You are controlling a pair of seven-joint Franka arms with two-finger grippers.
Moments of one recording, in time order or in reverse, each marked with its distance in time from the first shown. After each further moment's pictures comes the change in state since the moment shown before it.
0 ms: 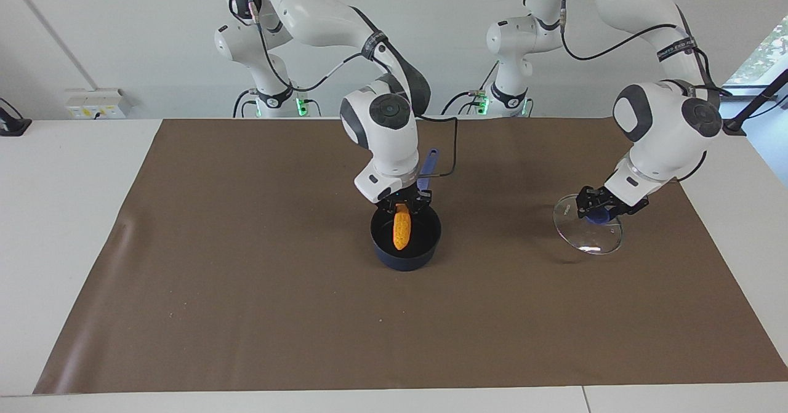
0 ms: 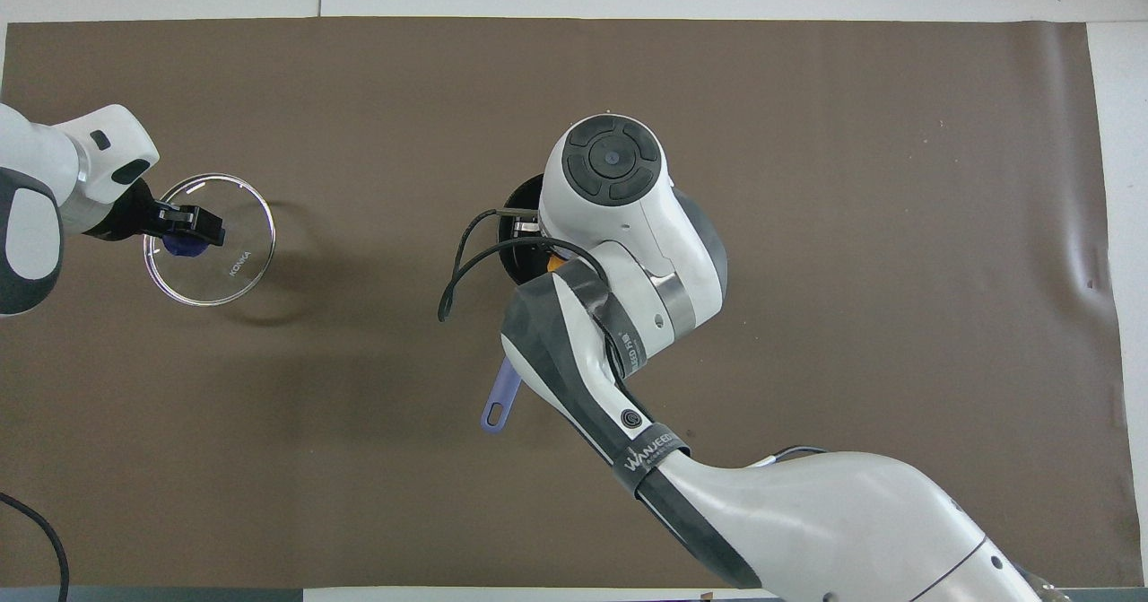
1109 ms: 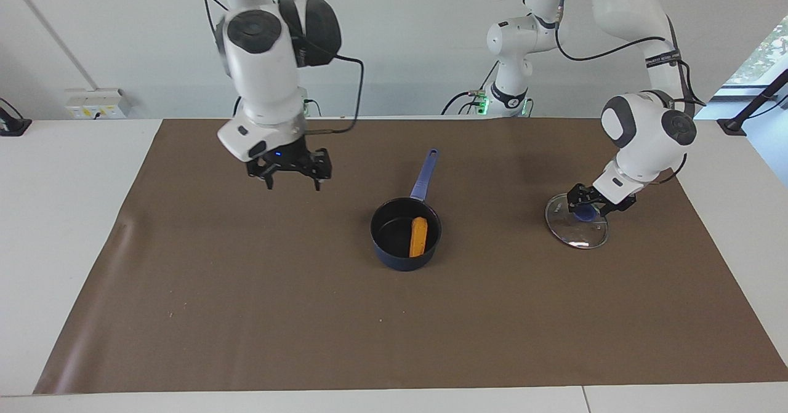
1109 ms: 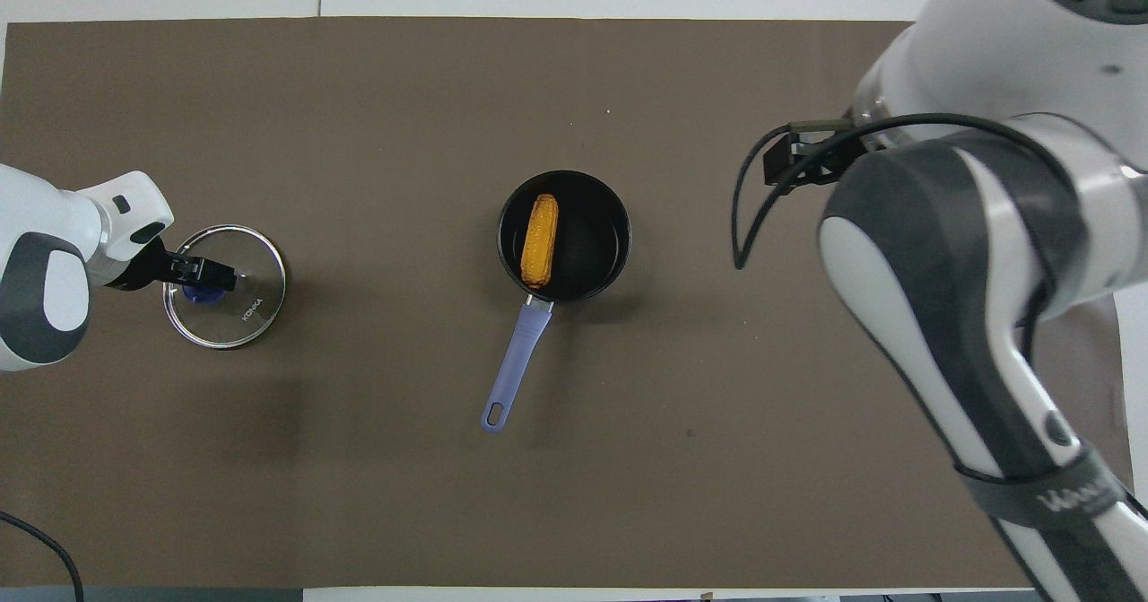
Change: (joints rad) left arm 0.033 -0.038 0.001 -0.172 0.000 0.106 0.051; right arm -0.339 -0.311 -0.030 0.064 -0.152 -0.465 -0.424
